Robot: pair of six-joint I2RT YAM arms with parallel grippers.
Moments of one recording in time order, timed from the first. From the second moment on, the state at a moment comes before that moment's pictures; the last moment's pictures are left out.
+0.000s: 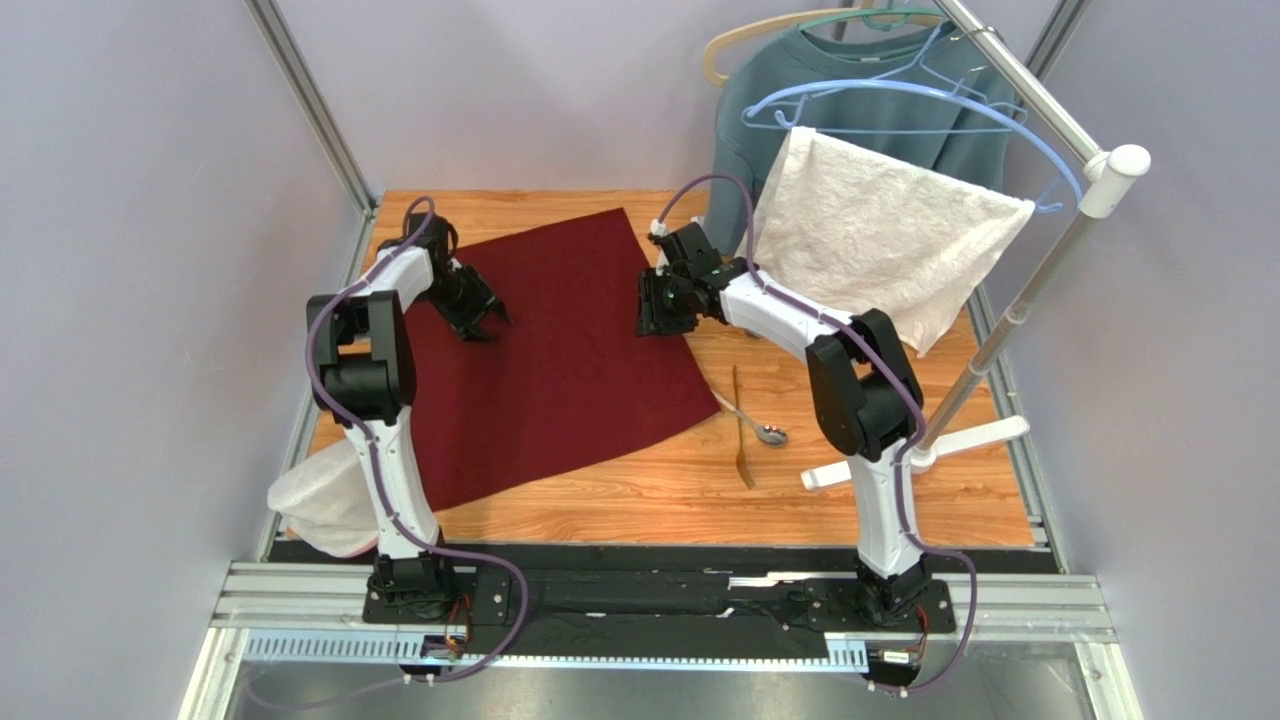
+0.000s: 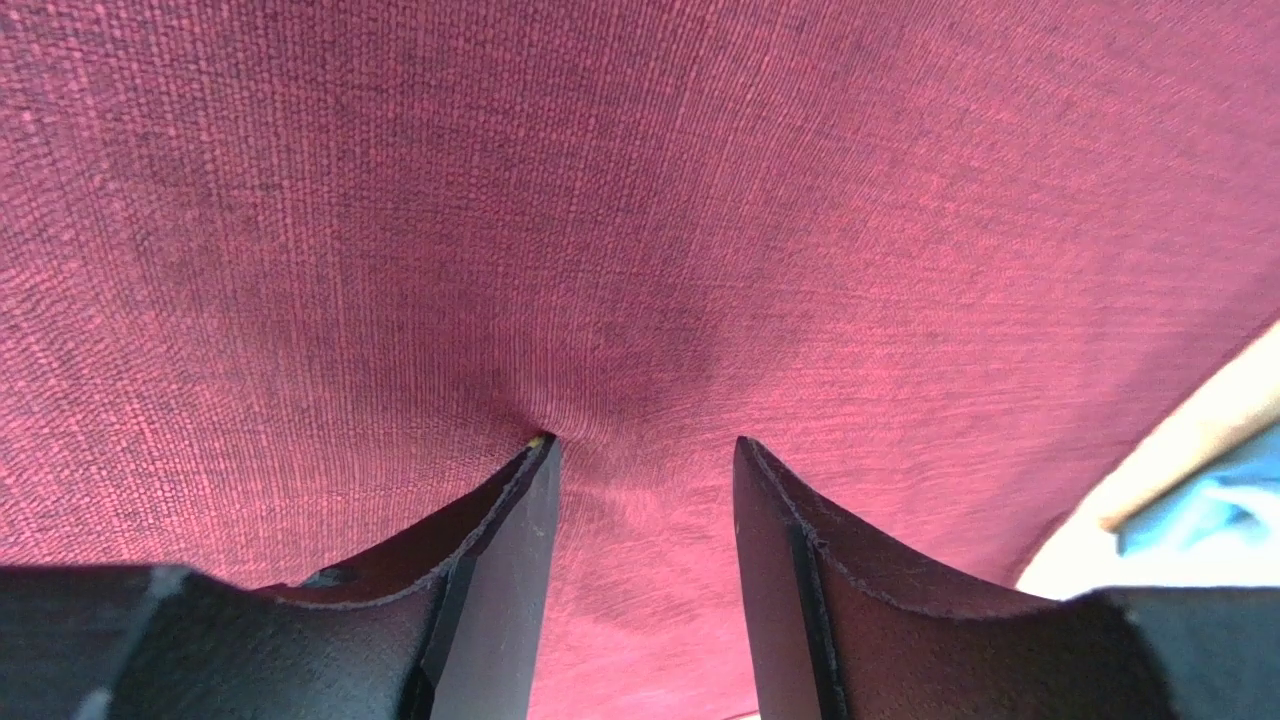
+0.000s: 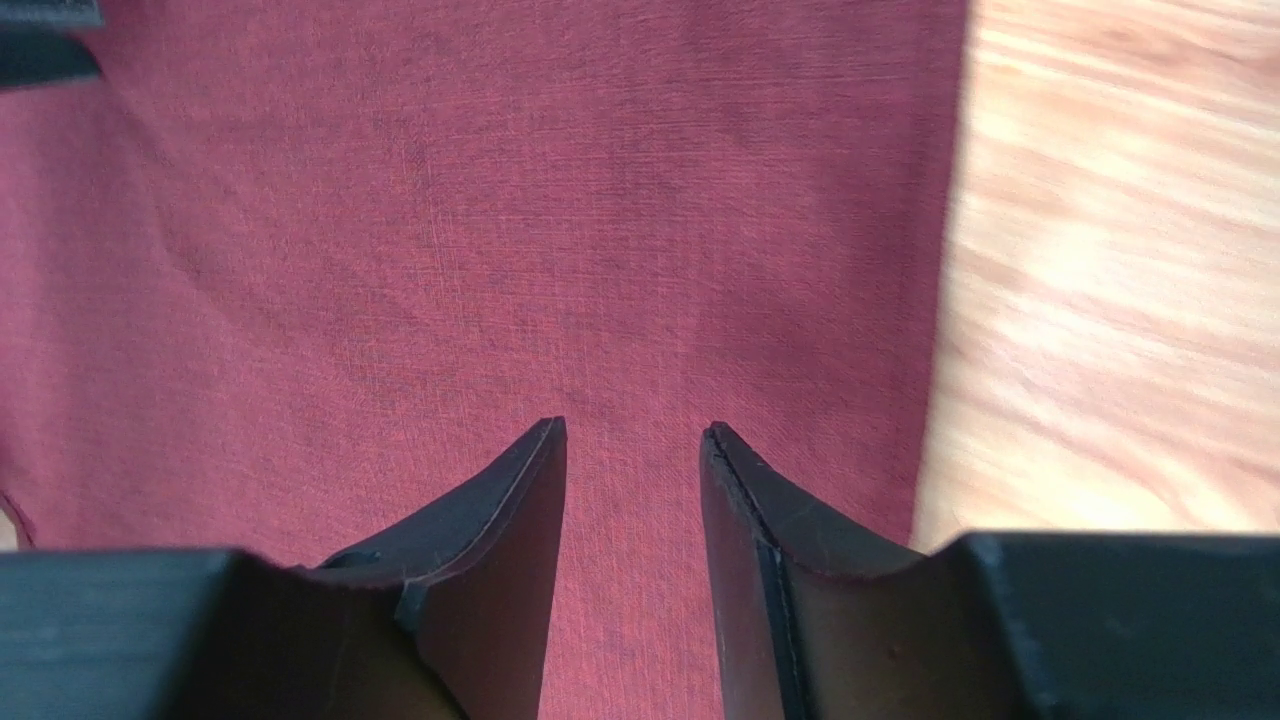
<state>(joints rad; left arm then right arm) 0.07 2.11 1.56 -0.71 0.27 -0.65 0.56 2.09 1.64 -0.43 -0.17 0.41</state>
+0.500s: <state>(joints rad) 0.09 2.34 1.95 -0.84 0.33 -0.61 0.54 2.39 1.94 -0.40 -0.22 0.42</state>
